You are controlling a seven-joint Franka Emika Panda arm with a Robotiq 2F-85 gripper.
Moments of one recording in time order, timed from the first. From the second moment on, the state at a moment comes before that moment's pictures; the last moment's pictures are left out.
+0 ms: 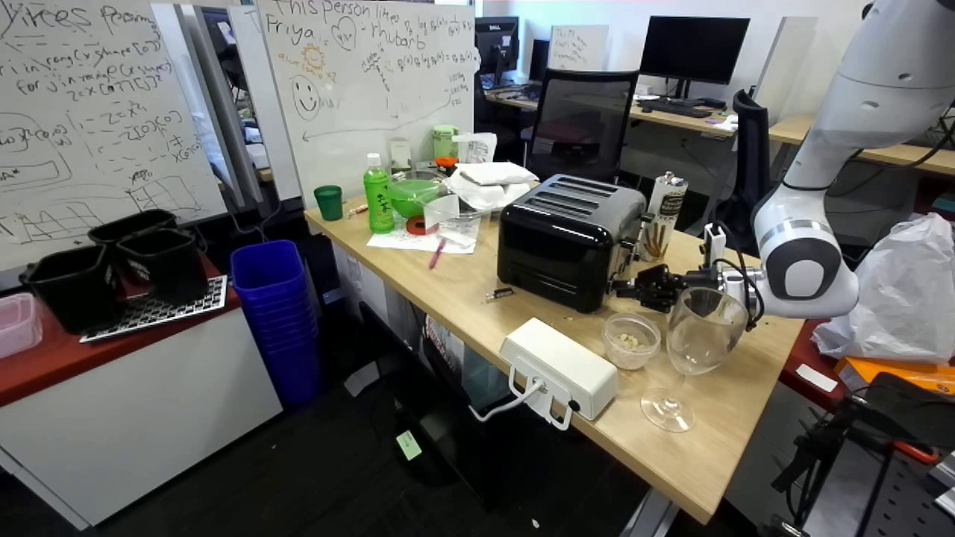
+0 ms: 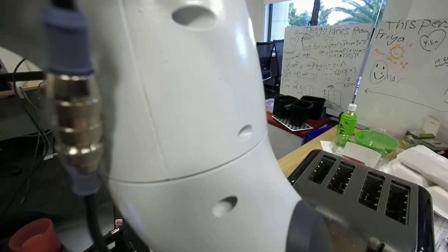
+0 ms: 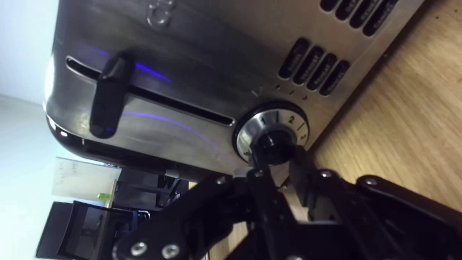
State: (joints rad) arm -0.35 0.82 -0.18 -2.23 2.15 1.82 1.32
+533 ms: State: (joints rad) arm -0.35 0.82 -0.18 -2.23 2.15 1.82 1.48
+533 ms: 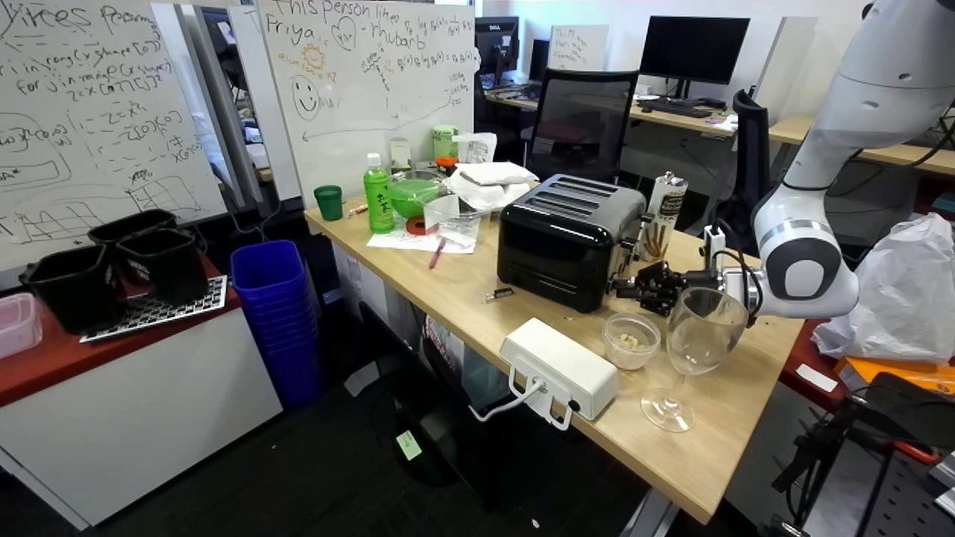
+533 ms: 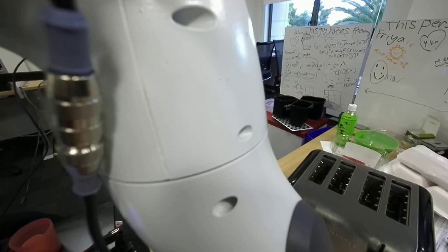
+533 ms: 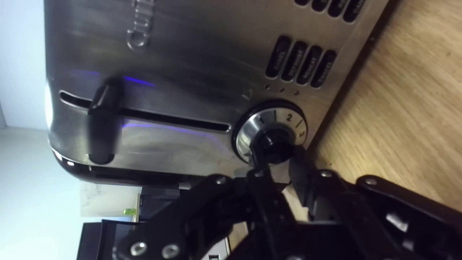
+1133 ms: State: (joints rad) arm -0.35 0.82 -0.18 -2.23 2.16 1.82 1.67
